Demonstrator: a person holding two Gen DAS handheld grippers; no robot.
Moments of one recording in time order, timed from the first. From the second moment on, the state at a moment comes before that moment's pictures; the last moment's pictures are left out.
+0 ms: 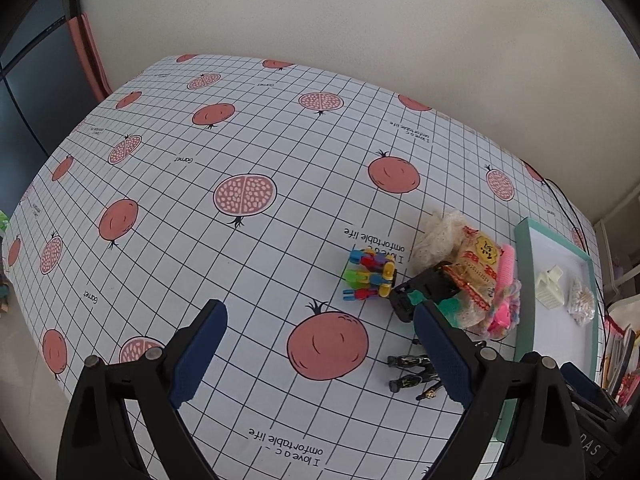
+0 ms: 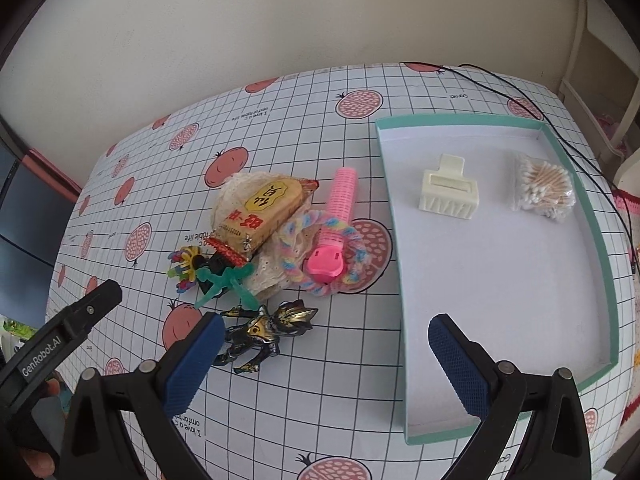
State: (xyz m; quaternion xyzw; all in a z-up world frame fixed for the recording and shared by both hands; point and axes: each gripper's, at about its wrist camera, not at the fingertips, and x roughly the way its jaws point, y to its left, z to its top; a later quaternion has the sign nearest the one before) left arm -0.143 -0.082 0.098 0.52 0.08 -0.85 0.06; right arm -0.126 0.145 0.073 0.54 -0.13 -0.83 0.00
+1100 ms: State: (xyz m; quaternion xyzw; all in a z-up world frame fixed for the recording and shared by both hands) left arm -0.158 -0.098 0.065 0.55 0.10 -0.83 0.06; right arm -0.157 0.094 0.002 0.57 -0.15 -0.81 -0.06
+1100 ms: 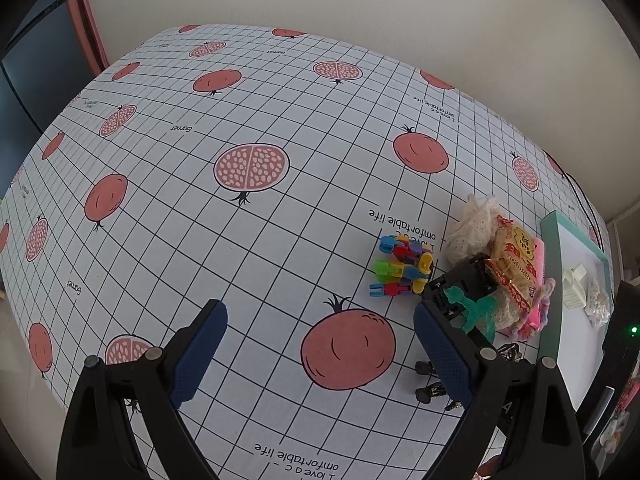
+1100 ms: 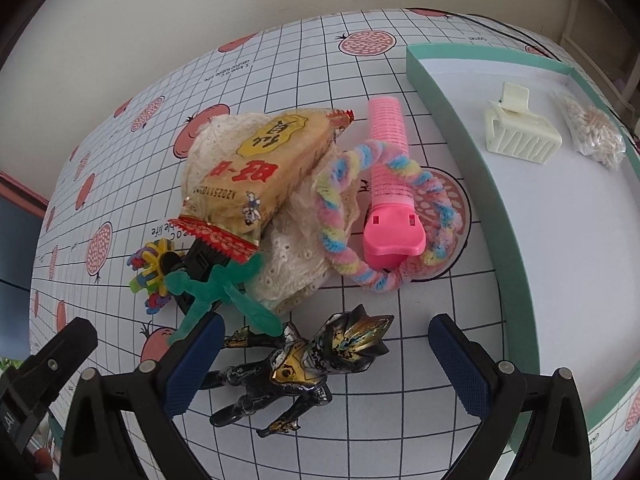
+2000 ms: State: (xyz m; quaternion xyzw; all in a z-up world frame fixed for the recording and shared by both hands) left arm -0.190 -0.081 0.035 0.53 0.13 -0.84 0.04; right arm -0.162 0.100 -0.007 0.60 -0.01 -0.80 -0.02
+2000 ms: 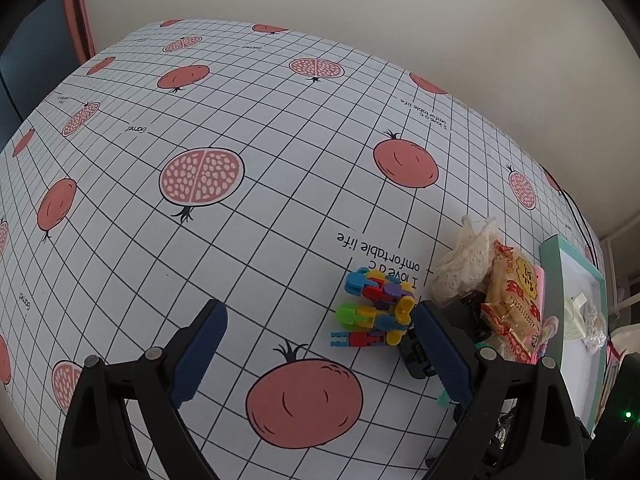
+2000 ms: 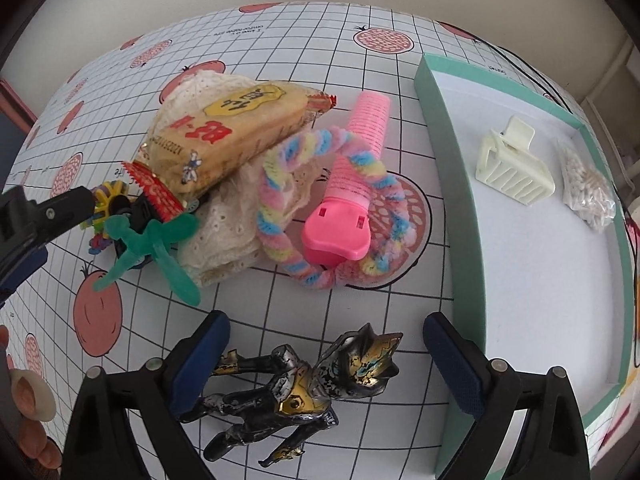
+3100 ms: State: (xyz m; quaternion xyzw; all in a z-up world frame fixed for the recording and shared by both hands) left arm -0.195 -0.061 0.035 0.52 0.12 -0.85 0.03; right arm -0.169 0.113 0.002 0.59 -0.01 -0.81 0.00
